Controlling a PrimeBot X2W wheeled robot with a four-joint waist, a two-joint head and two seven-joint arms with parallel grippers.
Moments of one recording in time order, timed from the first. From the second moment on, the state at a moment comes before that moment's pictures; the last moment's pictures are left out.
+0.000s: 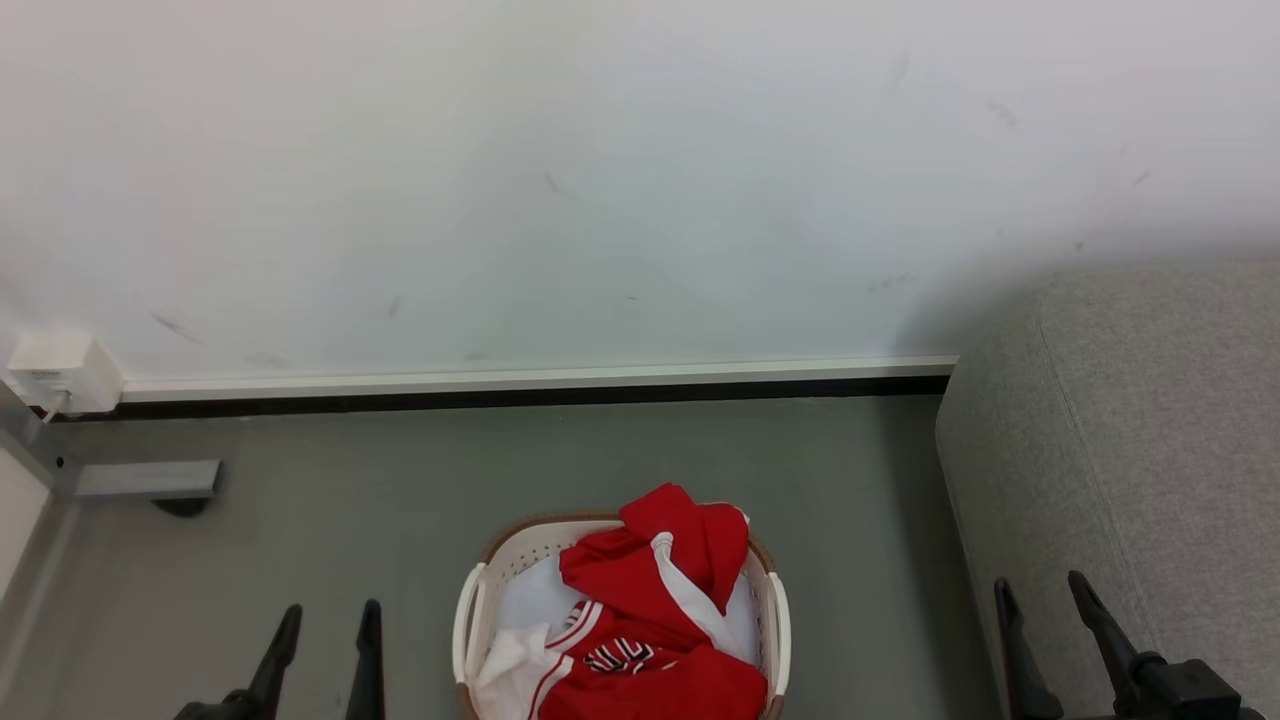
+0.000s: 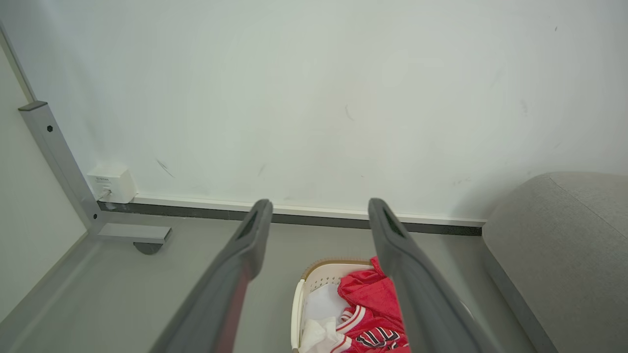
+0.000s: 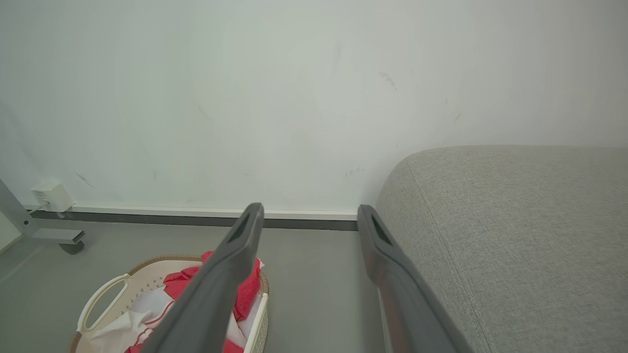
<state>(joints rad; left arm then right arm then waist) 0.06 0.05 0.06 0.18 -0.13 -0.12 -0.26 -0.05 -0.05 0.04 0.34 0.18 0.13 -0.26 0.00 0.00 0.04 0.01</state>
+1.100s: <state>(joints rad) -0.78 0.26 -0.46 0.72 -0.15 -0.13 -0.22 -0.32 -0.05 0.07 0.02 0.20 0.13 -0.26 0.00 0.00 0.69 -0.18</state>
